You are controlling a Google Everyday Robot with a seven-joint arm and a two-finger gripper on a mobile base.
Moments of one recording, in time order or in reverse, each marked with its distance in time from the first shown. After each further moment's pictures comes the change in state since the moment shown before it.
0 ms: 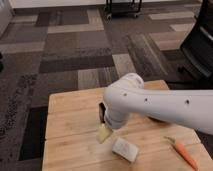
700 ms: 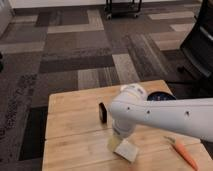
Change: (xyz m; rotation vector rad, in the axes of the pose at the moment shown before) arm 0.026 -0.011 0.023 0.048 0.047 -0.044
